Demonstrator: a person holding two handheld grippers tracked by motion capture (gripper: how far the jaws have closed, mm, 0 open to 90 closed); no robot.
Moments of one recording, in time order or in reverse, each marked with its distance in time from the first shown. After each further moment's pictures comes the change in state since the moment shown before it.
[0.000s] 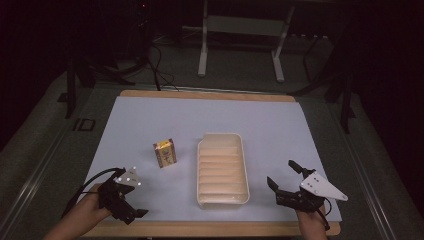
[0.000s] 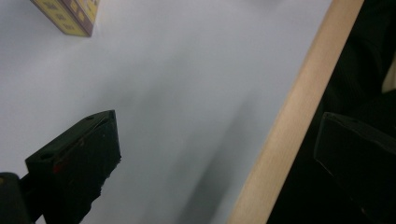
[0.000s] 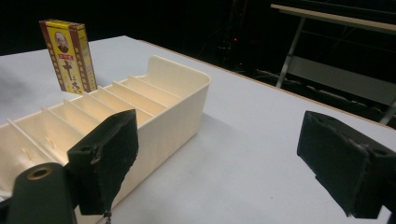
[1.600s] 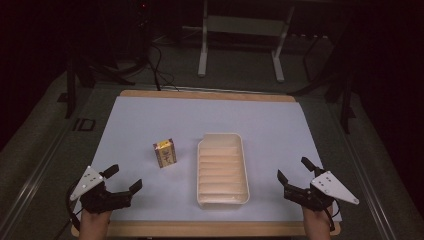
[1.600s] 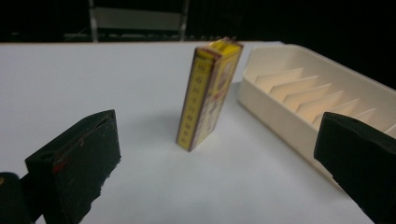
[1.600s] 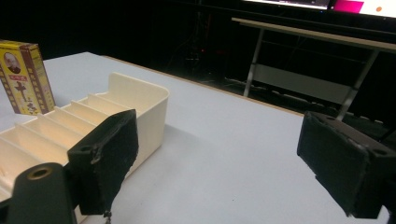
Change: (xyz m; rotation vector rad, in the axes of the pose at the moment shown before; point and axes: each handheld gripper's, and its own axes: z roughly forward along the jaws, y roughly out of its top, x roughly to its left) left arm -0.010 -0.047 -0.005 -0.800 0.331 -0.432; right arm -0.012 0.003 -0.011 -0.053 -0.139 0.032
